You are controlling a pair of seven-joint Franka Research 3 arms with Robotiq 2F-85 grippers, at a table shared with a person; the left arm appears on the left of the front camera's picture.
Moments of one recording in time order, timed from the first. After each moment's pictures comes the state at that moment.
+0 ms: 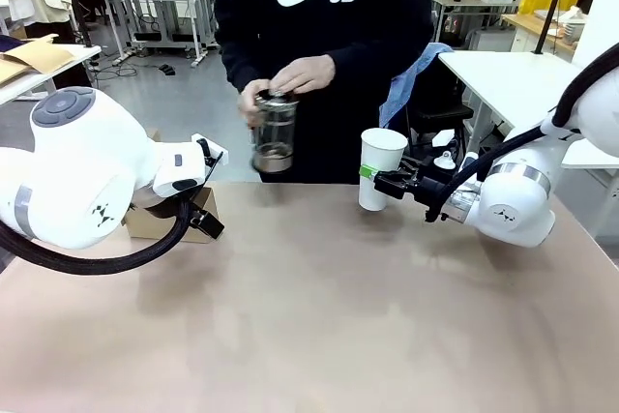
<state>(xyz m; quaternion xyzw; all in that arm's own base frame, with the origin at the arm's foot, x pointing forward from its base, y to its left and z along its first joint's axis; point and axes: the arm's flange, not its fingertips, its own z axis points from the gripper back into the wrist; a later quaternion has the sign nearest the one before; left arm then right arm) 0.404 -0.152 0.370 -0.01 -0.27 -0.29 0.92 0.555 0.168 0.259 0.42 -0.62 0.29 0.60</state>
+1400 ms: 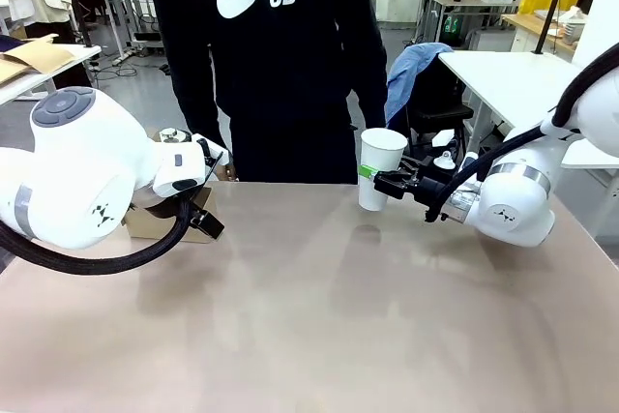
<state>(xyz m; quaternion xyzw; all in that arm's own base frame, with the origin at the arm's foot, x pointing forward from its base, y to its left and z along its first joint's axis) 0.404 -0.152 0.370 -0.01 -0.27 -0.29 0.92 0.555 0.168 0.259 0.42 -0.62 0.29 0.60</state>
